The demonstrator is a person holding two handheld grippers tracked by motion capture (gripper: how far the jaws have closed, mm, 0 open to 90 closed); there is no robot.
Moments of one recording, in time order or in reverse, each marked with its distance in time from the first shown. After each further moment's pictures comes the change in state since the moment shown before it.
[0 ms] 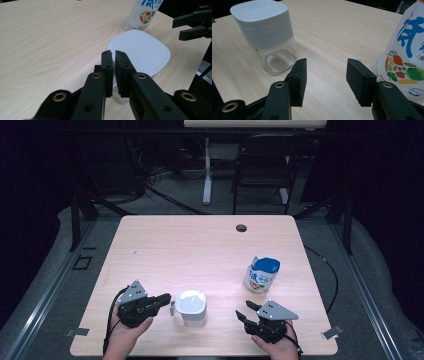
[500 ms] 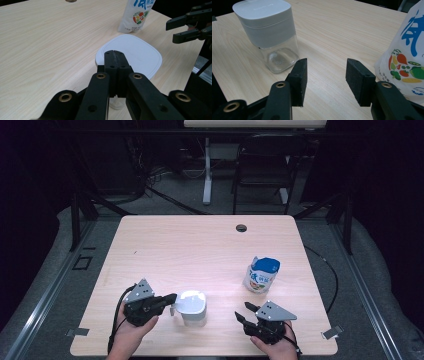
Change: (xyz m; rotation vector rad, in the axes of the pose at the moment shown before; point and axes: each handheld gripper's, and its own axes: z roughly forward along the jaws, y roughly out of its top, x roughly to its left) left arm -0.010 0.010 0.010 0.017 -0.027 0.041; right arm 0.004 0.000 0.000 0.018 0.005 -0.004
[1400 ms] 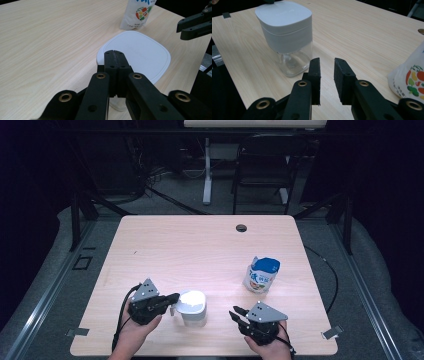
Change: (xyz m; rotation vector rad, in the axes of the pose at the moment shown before) left arm 0.002 -0.002 0.011 0.011 0.010 0.016; right arm 0.019 0.016 0.004 0.013 0.045 -0.061
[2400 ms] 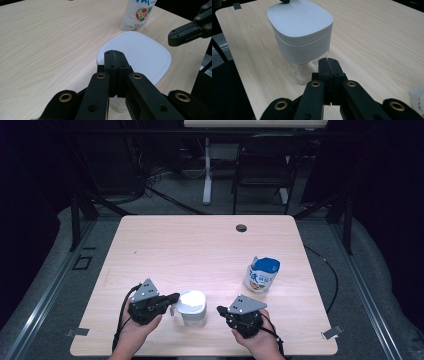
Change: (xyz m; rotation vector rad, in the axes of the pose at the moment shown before) left arm 0.000 -0.001 0.001 -0.007 -0.001 0.002; right arm 0.012 0.027 0.028 0.089 0.082 -0.057
